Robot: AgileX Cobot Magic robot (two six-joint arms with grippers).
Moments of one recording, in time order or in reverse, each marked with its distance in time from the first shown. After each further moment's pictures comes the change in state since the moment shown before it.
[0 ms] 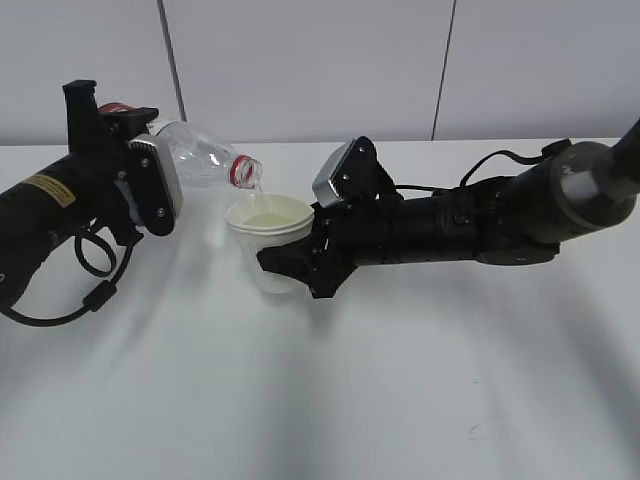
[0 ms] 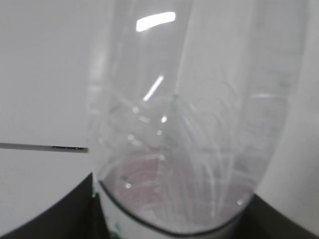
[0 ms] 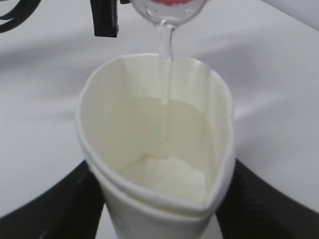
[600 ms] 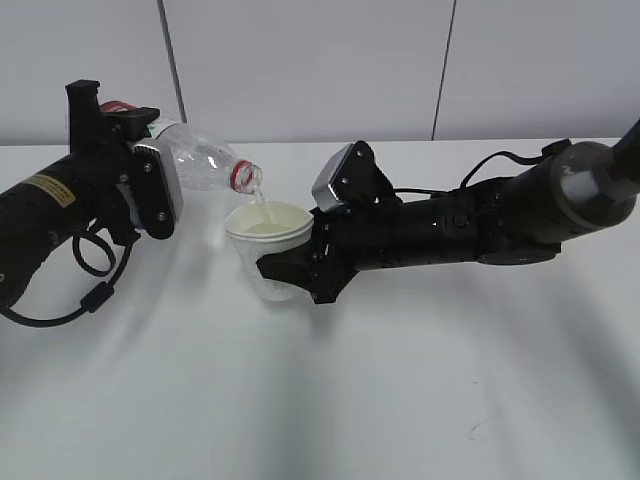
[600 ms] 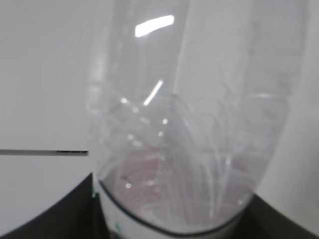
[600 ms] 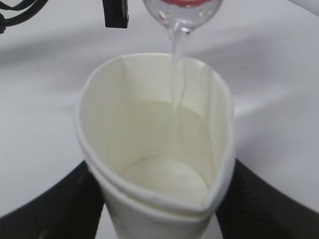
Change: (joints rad) left arm 0.000 0.000 0.000 0.000 0.000 0.042; right arm 0.000 0.000 0.000 -0.046 -0.002 0.036
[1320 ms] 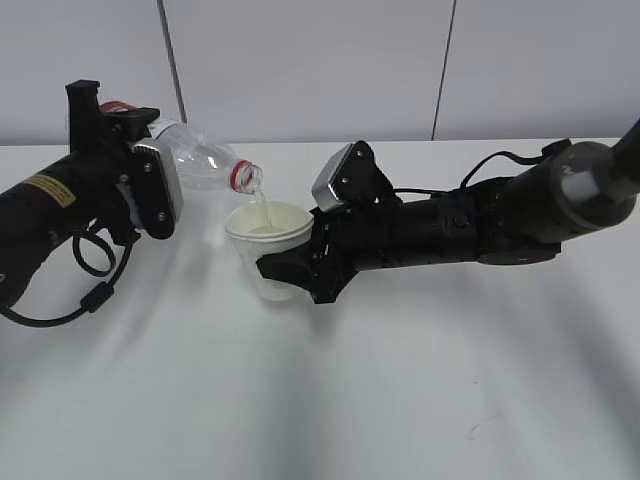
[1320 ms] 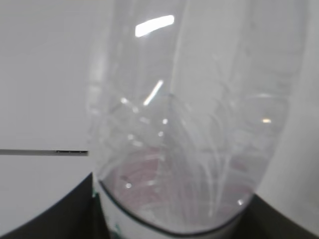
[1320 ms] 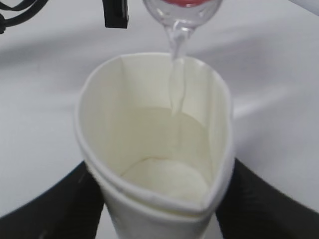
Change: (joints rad) left arm 0.000 0.000 0.000 0.000 0.000 -0.001; right arm 0.000 0.000 0.000 0.000 0.000 0.002
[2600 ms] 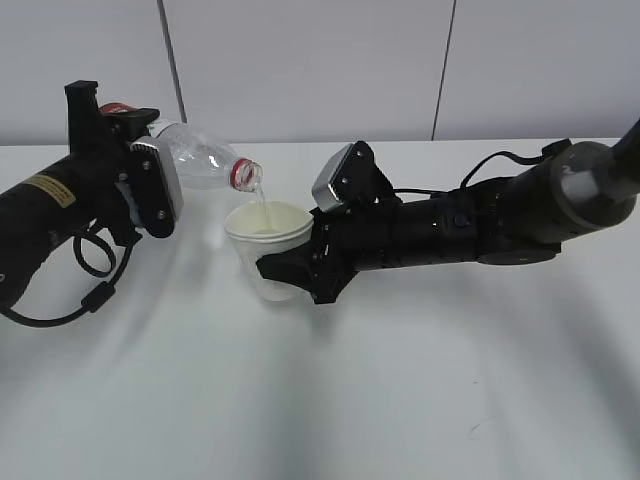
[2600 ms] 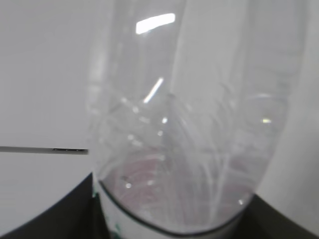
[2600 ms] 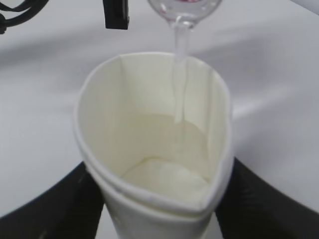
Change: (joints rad) left arm 0.000 0.000 0.000 0.001 0.003 -0.024; right arm 0.000 0.000 0.000 -0.004 0.000 0.004
